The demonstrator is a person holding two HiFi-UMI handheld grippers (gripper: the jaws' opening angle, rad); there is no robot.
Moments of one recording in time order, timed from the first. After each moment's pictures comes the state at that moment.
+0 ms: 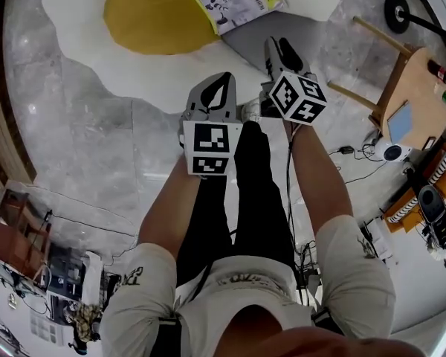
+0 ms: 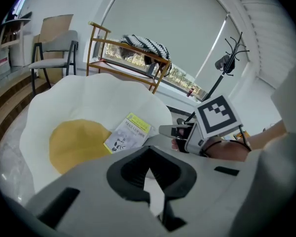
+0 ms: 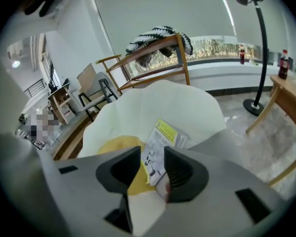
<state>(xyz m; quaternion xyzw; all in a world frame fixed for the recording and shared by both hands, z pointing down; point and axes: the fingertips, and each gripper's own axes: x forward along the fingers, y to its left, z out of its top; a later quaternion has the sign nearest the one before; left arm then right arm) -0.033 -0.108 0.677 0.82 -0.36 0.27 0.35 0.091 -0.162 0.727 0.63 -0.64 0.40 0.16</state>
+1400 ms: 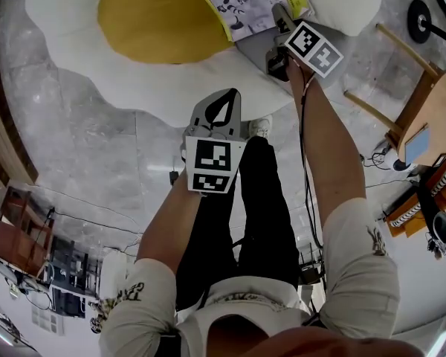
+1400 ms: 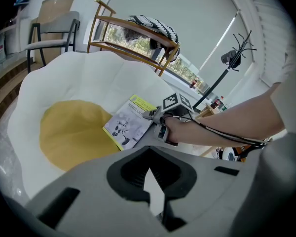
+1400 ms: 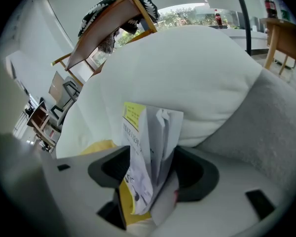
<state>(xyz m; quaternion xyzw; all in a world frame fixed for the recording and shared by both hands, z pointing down) -0.042 -0.100 0.753 0.80 -0.33 0.30 0.40 0.126 -0.243 0.894 0.65 -0.55 0.51 0.11</state>
